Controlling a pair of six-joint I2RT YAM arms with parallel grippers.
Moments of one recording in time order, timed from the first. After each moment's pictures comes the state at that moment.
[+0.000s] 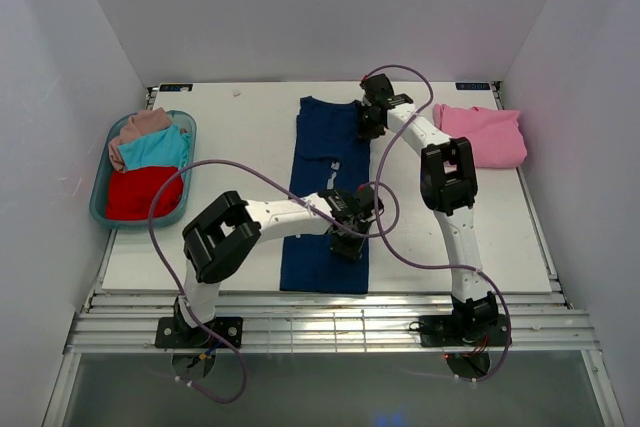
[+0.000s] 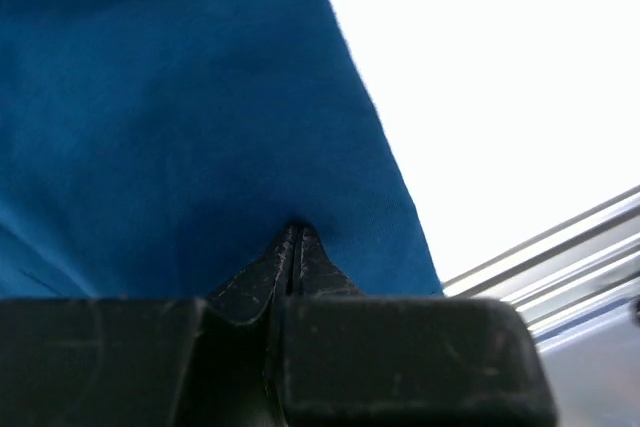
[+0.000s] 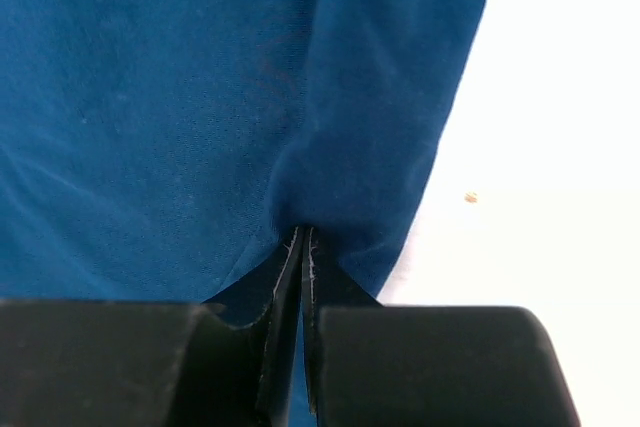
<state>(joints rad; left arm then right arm) -1.04 1.94 1.33 -0.63 0.03 -0.56 0.37 2.46 2.13 -0.62 -0.07 0.25</state>
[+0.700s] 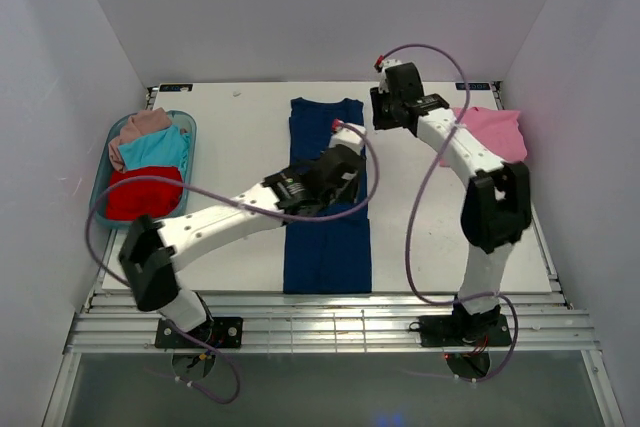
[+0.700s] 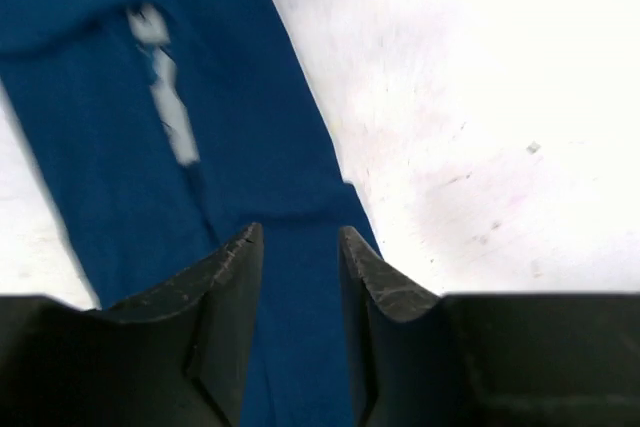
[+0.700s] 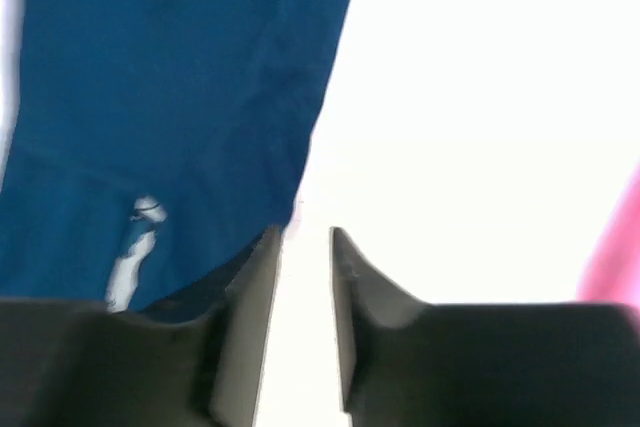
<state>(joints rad) -1.03 1.70 1.43 -0.49 -0.40 -0.44 0.37 2.05 1.78 -0.51 -0.03 0.10</state>
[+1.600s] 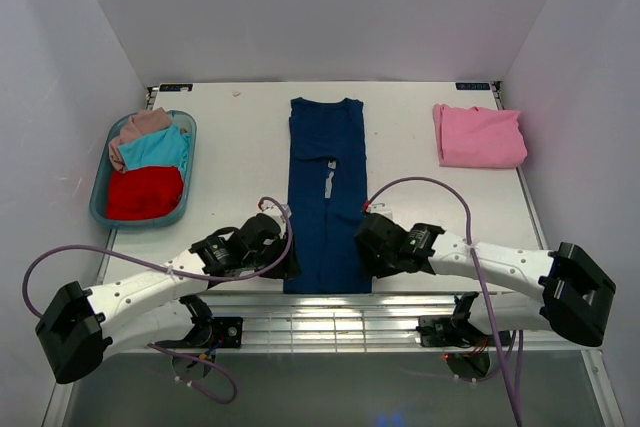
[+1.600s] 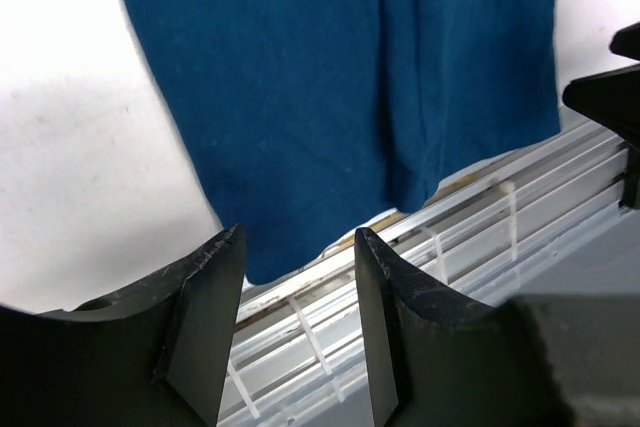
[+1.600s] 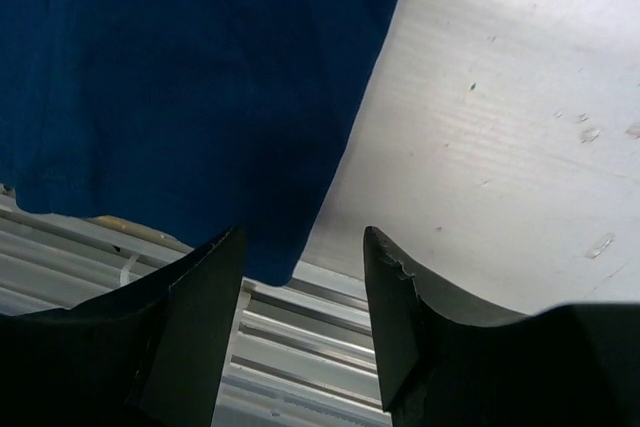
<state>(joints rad) -0.90 0.97 0.54 -0.44 0.00 -0.71 1.04 1.22 0.70 -0.61 0.18 0.71</state>
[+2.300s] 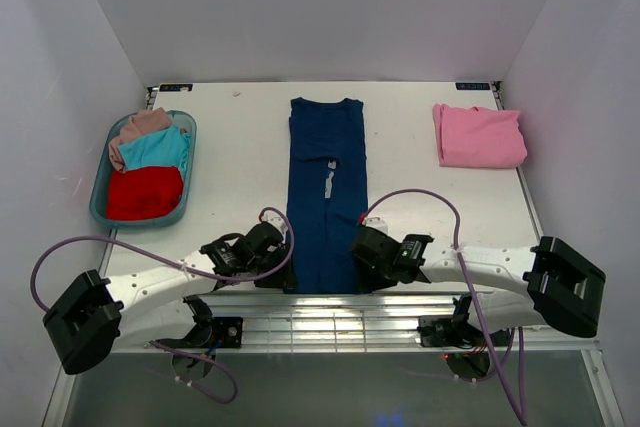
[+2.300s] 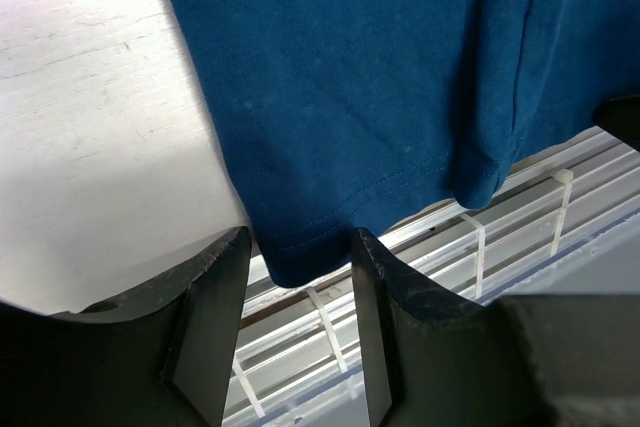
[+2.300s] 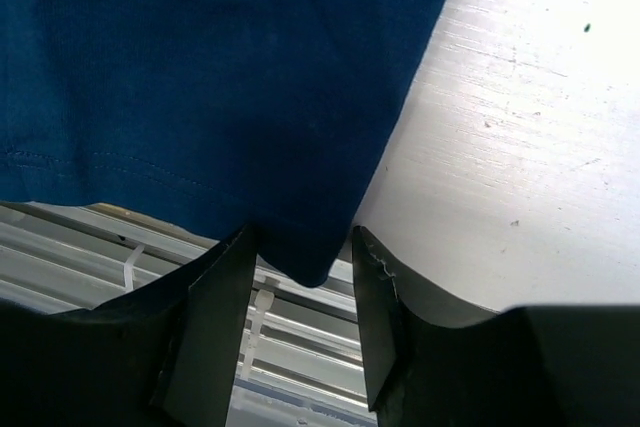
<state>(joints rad) -0.90 1.06 0.43 -0.38 0.07 -0.78 1.14 1.28 0.61 -0.52 0.13 0.84</state>
